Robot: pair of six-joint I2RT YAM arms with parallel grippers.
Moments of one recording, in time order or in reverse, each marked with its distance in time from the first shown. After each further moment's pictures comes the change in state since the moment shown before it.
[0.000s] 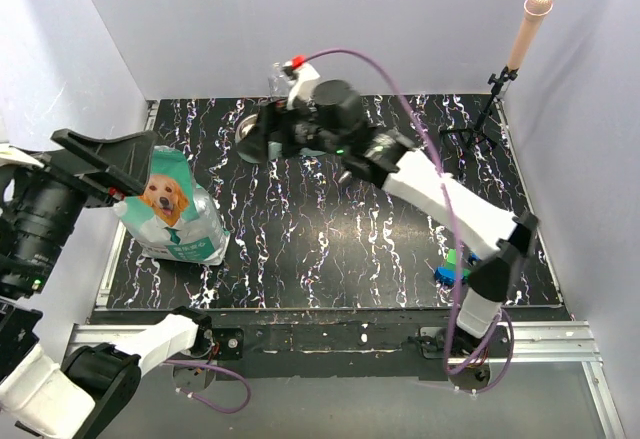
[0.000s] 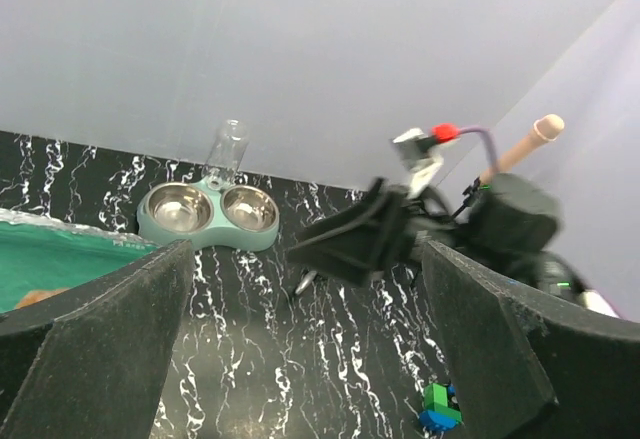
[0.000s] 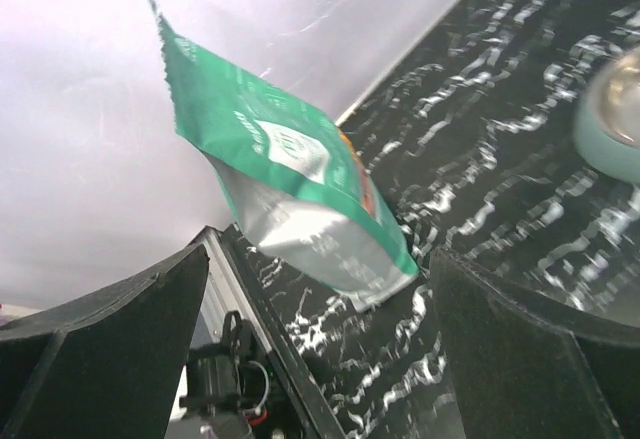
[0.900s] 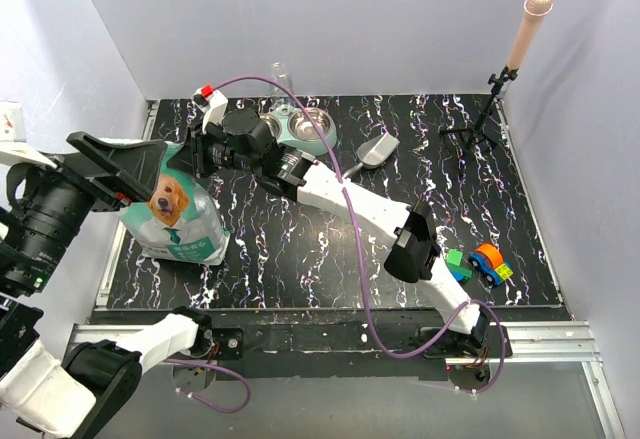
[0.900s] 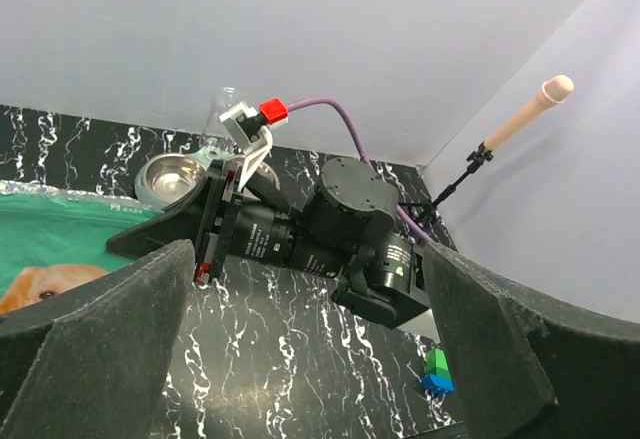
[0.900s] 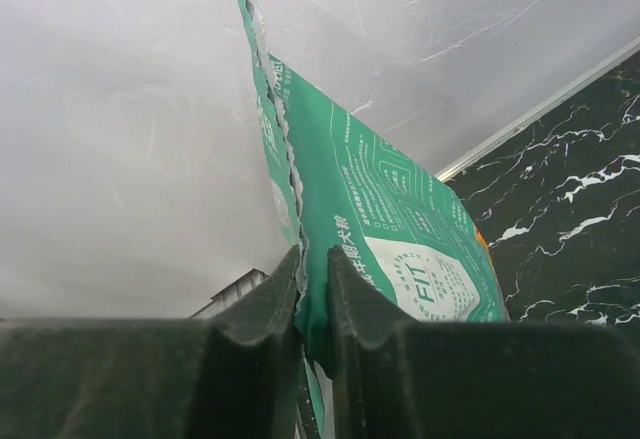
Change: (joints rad) left arm 0.000 0.016 0.049 -0.077 0.044 0.001; right arm 0.195 0.593 0.517 0.222 -0.010 0.016
